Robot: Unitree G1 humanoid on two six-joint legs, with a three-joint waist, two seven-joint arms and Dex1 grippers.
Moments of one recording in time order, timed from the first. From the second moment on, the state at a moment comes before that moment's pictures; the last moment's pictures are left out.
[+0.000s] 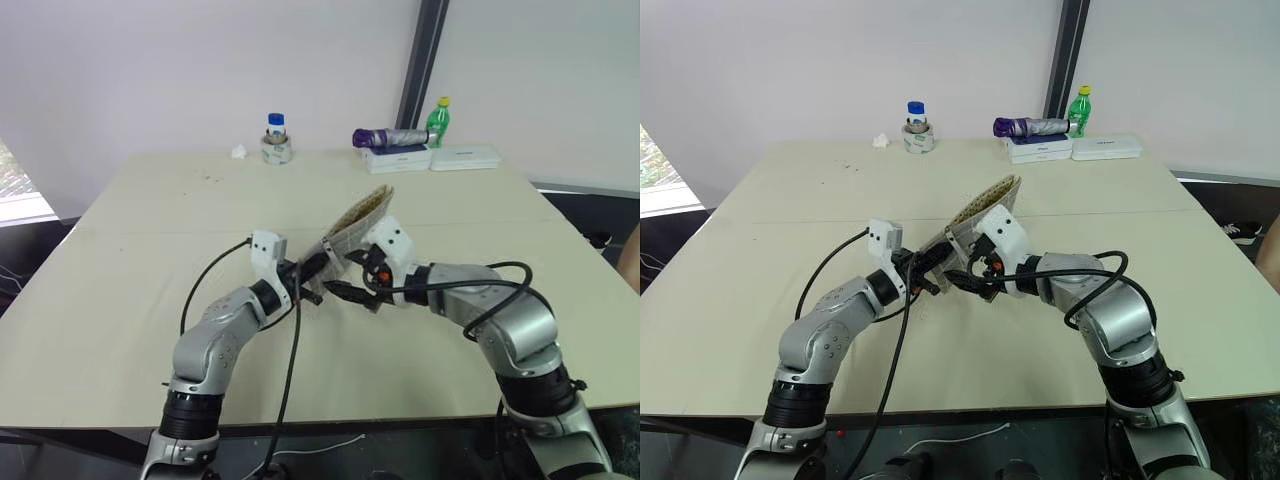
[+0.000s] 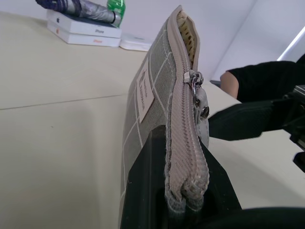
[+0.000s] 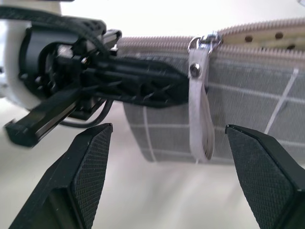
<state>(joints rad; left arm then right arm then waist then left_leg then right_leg) -0.47 0.12 0.02 -0.16 -0.49 0.63 -0.49 -0.64 -0.45 0.12 -0.40 0.35 1.03 0.63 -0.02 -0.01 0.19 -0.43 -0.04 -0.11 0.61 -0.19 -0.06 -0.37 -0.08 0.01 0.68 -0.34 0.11</state>
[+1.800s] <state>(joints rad) -0.43 0.44 -0.06 -0.05 -0.24 0.25 -0.64 -0.60 -0.75 0.00 -0.12 0.27 0.79 0.63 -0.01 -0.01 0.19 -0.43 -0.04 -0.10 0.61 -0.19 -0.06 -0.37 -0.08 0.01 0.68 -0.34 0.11</state>
